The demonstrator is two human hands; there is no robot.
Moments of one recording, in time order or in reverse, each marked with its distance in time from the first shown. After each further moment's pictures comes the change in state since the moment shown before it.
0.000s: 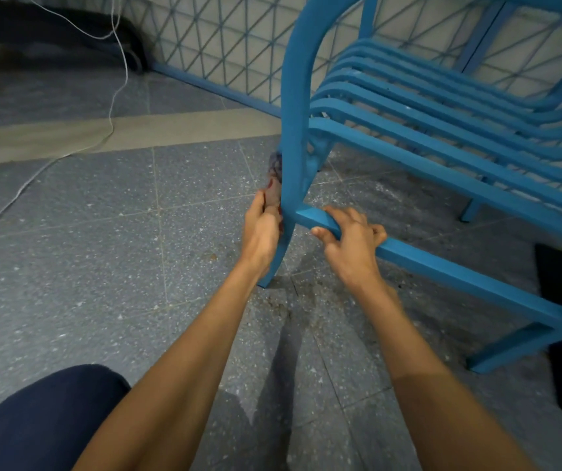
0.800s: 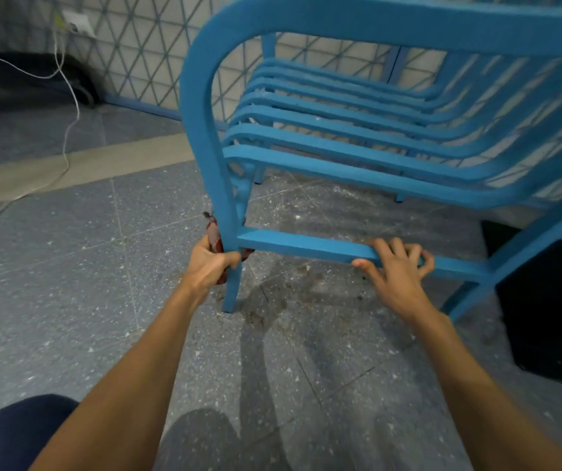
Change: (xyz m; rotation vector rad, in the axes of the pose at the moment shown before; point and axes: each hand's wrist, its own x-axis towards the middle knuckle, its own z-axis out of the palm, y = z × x) left_hand -0.018 -0.010 -0.022 0.188 -0.226 -0.058; right_hand -0.052 0.136 -0.070 -0.287 -0.008 0.085
